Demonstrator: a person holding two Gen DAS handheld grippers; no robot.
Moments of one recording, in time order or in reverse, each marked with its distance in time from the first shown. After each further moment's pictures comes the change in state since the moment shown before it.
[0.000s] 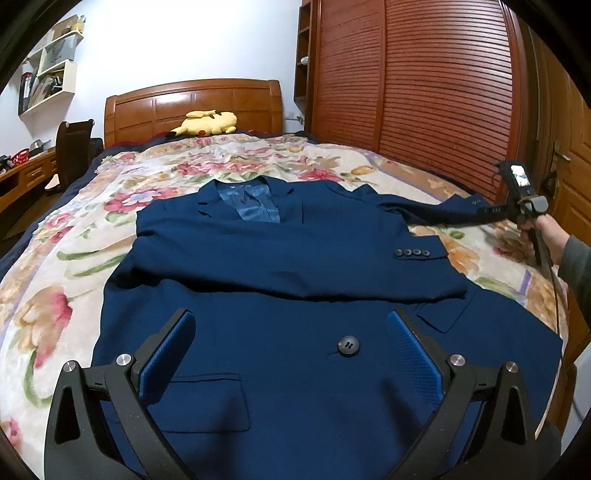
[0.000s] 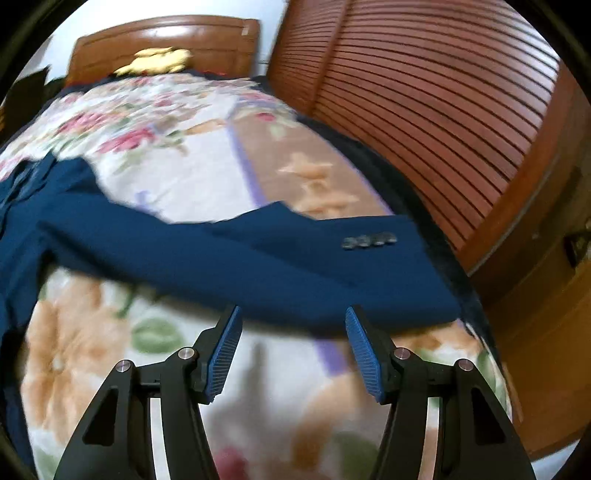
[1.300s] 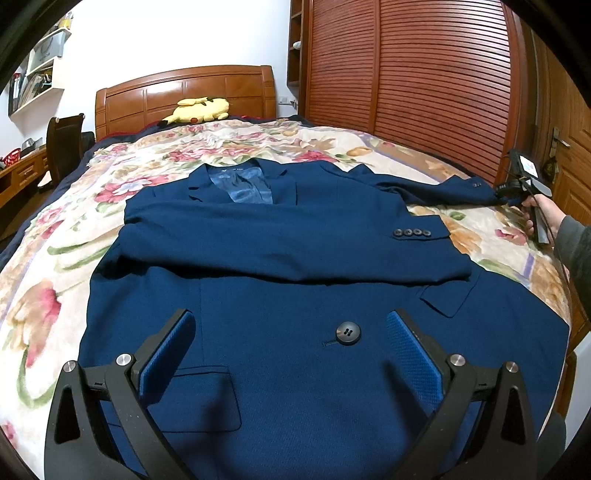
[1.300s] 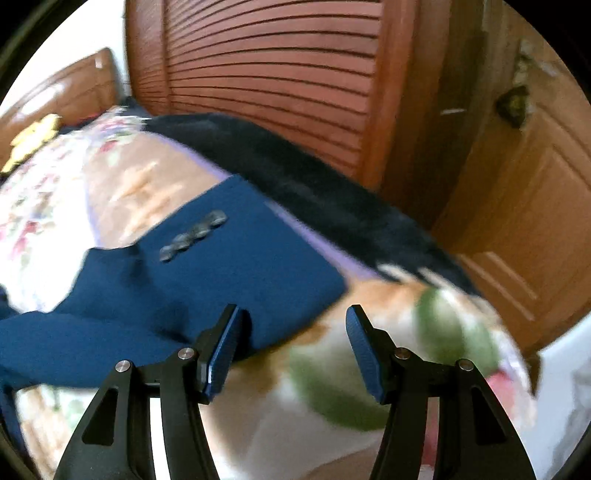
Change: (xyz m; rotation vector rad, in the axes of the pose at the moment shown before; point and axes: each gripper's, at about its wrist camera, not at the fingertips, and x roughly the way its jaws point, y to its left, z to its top) left arm 0.017 -0.006 -0.004 0.021 0.060 -0.011; right arm 0.050 -0.090 0.003 0.451 0.118 -0.112
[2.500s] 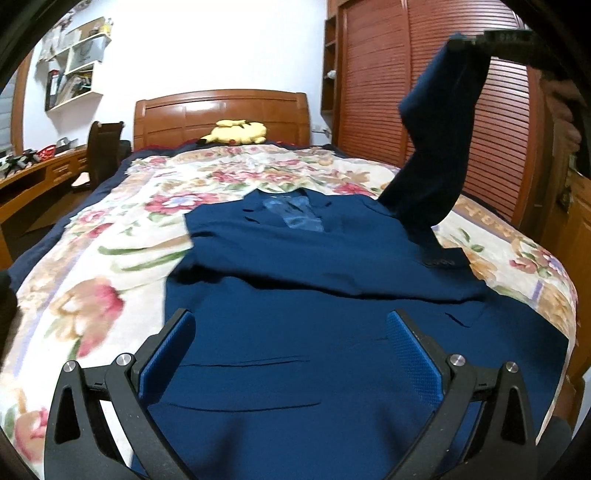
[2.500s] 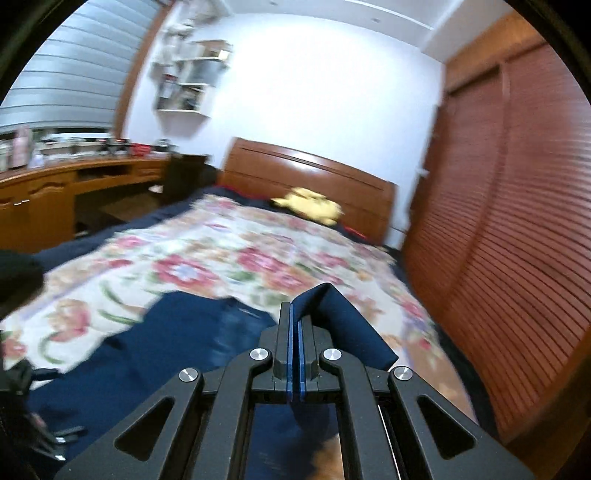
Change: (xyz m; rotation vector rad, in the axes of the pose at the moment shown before) left arm -0.055 0.049 -0.009 -0.074 -0.116 0.101; right arm -0.420 0.214 -0.149 -0.759 -0.619 0.613
